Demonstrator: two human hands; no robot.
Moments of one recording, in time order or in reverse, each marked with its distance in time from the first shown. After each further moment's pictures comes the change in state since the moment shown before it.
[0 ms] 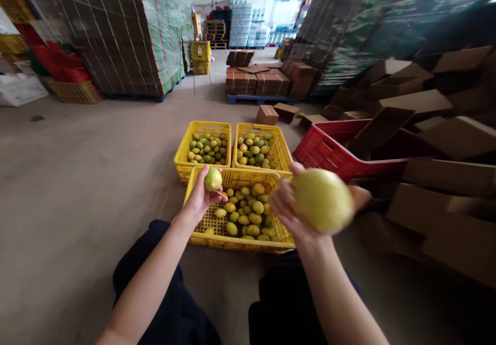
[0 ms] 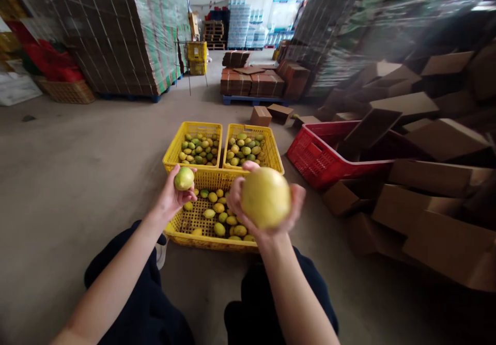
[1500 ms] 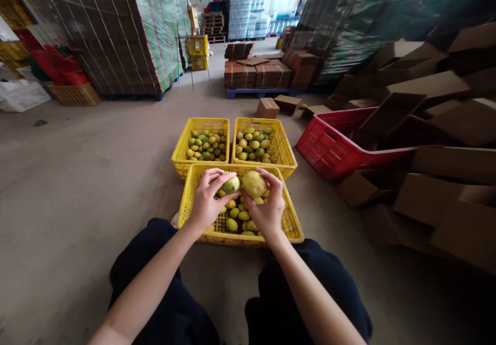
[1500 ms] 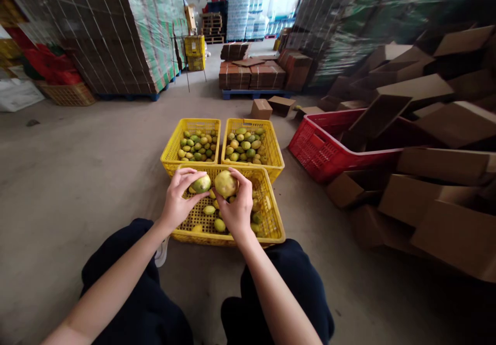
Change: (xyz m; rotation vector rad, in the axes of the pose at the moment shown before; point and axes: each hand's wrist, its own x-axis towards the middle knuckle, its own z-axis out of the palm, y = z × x) left_hand 0.000 -0.039 0.005 1.043 -0.042 0.988; right_hand -0.026 0.048 0.045 -0.296 0.094 -0.333
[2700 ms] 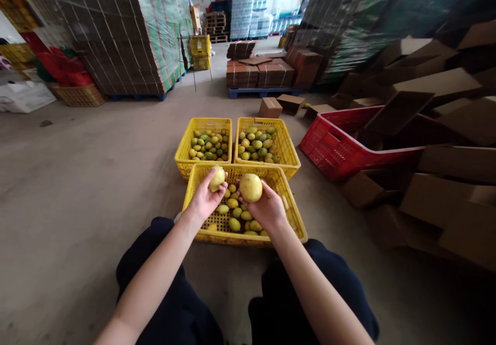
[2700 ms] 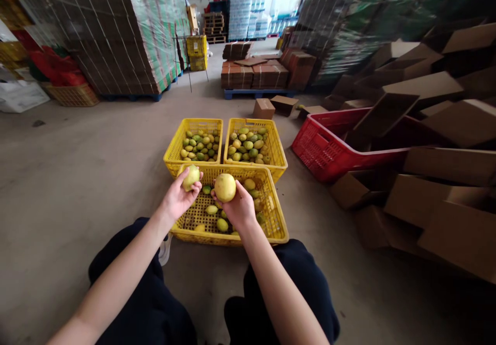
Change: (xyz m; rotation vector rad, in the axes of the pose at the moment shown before) left_hand 0.020 -0.005 -0.006 -1.450 0.232 -1.153; right_hand 0.012 0.004 0.006 1.401 -0.255 1.328
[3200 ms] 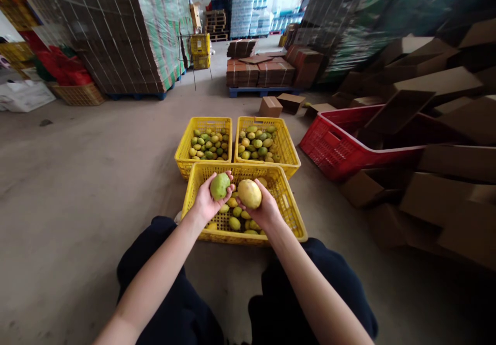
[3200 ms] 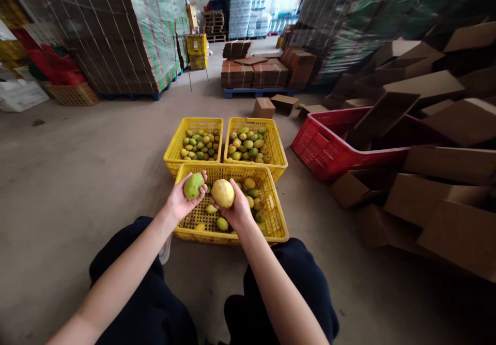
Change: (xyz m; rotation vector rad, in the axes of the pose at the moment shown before) left_hand 0.000 -0.008 0.001 -0.025 -0.026 -0.115; right_hand 0.003 0.008 0.004 -0.070 0.159 0.063
